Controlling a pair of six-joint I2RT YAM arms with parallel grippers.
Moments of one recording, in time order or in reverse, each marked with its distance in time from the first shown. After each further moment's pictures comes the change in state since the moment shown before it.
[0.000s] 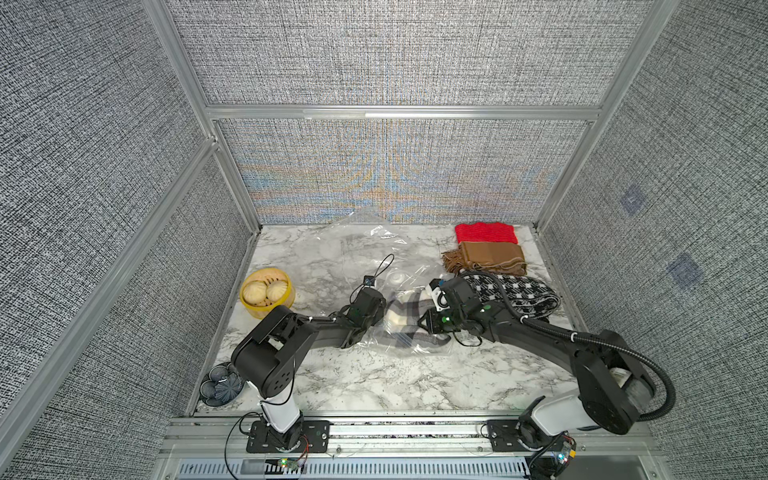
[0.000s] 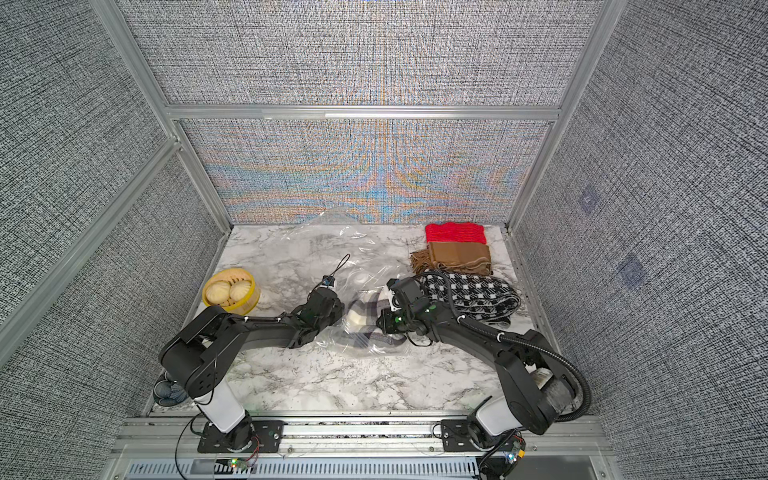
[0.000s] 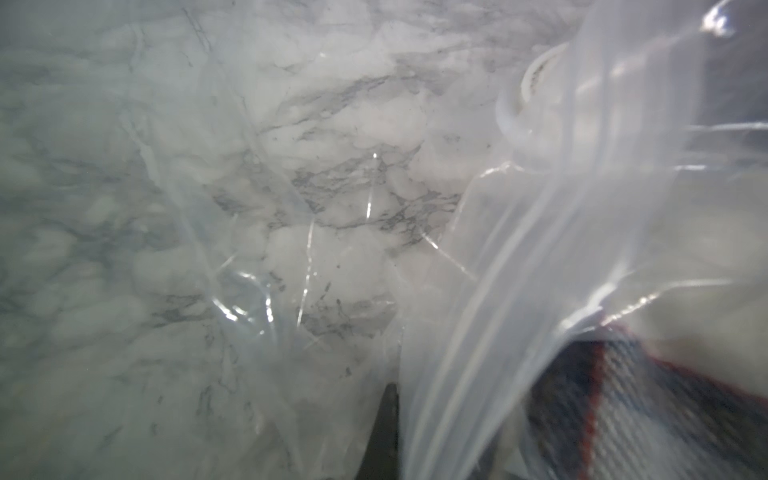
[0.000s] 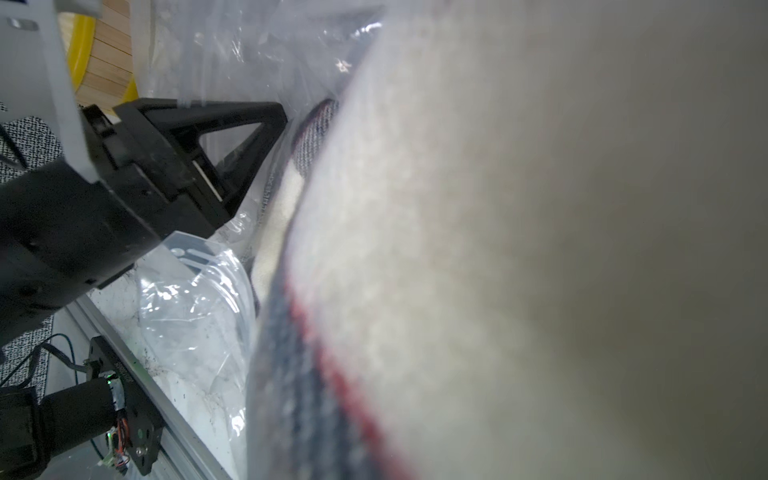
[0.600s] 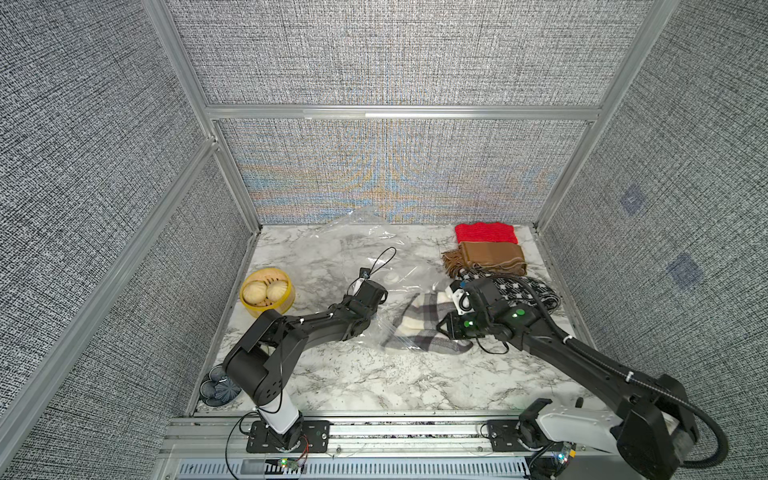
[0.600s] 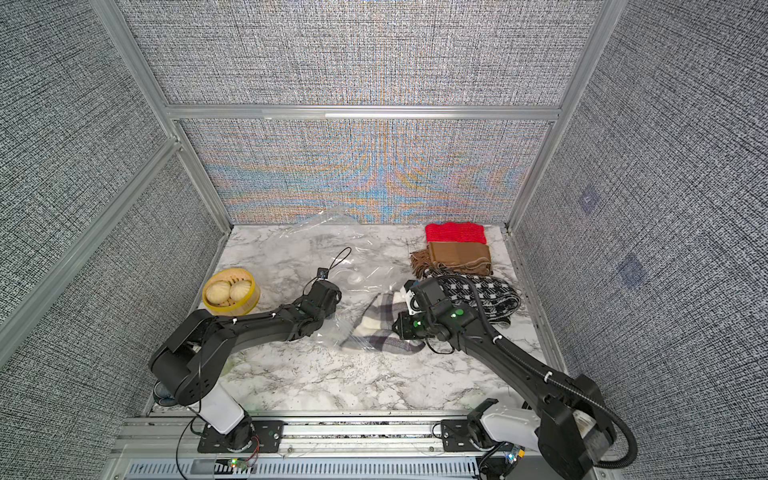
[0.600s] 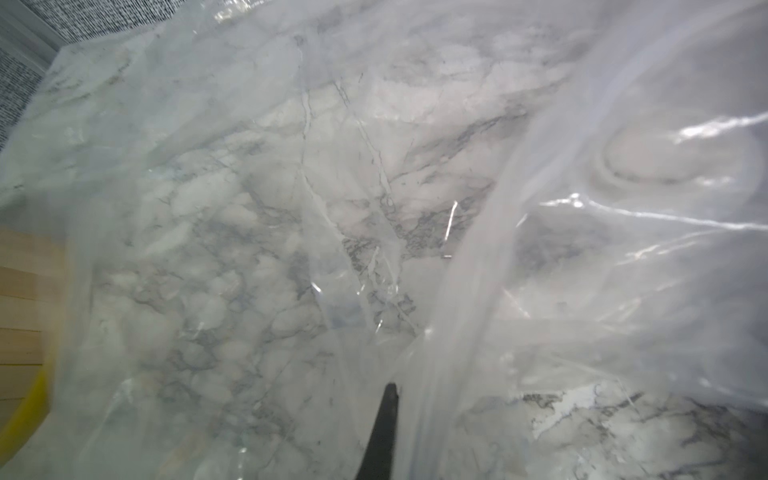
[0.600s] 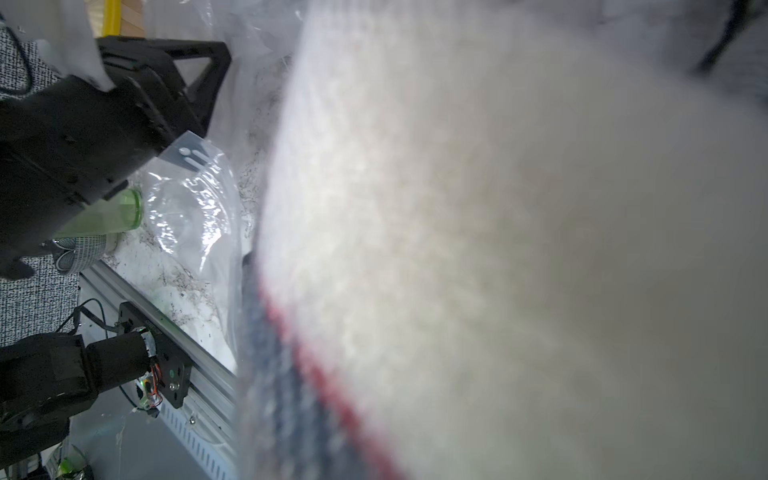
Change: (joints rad) left arm 0.000 -0.093 0.069 -0.222 -0.245 0.074; right arm -0.076 -0.308 -0.051 -0.301 -0.006 -0.022
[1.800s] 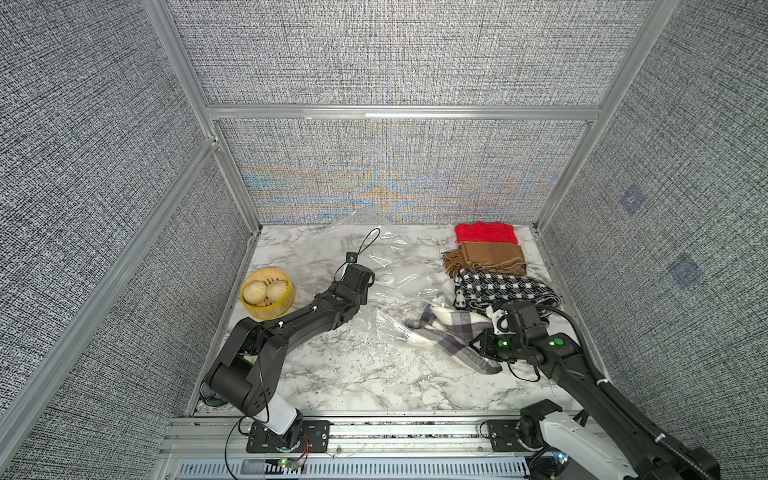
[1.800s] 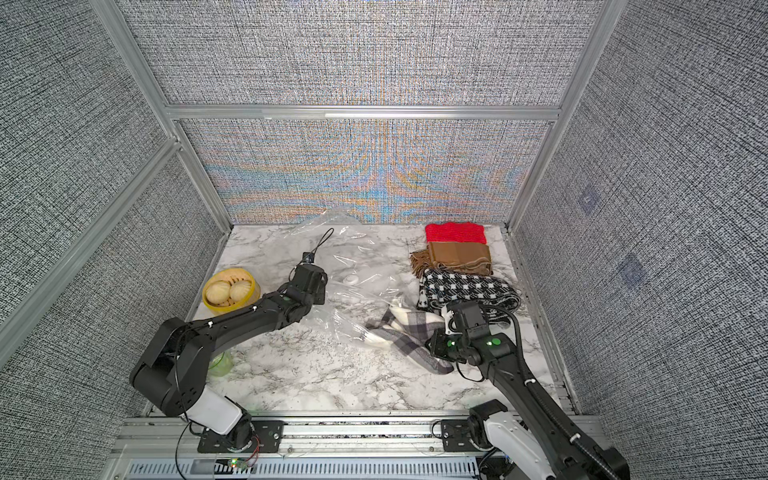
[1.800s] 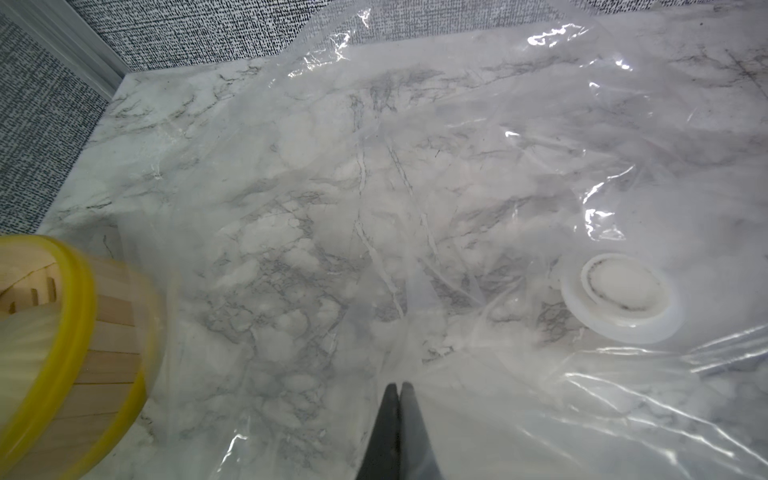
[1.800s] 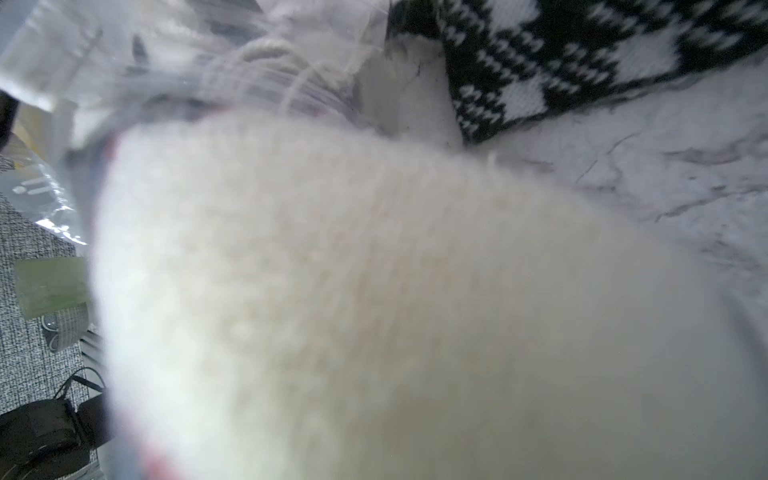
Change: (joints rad) left arm 0.113 -0.064 0.098 -0.105 0.045 0.024; right arm -0.256 -0.317 -0.243 -0.121 -0.020 0.058
